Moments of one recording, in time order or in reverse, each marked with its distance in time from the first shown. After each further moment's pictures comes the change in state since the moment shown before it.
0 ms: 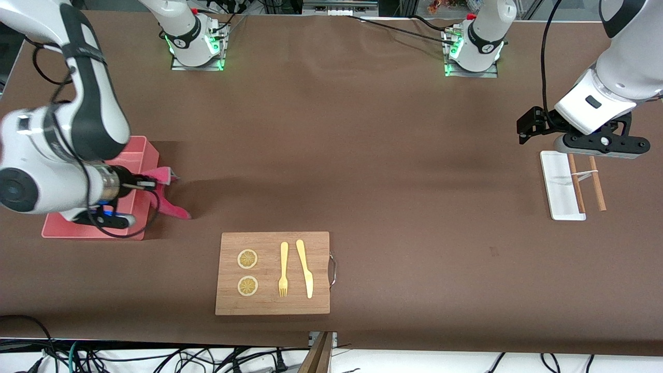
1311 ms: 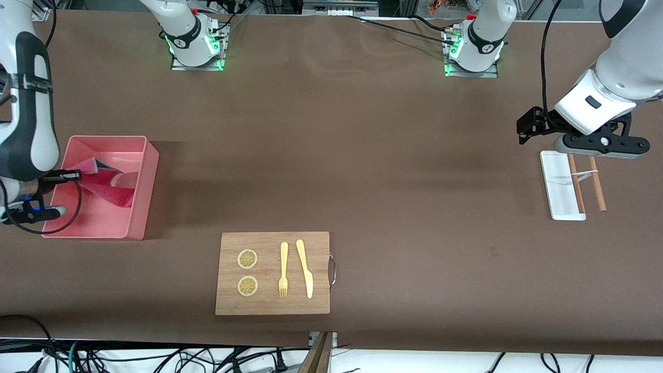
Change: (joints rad) left arm 0.000 0.001 0.000 0.001 0.000 0.000 0.000; right arm -0.049 0.061 -0.284 -0.136 -0.067 0.214 -0.519
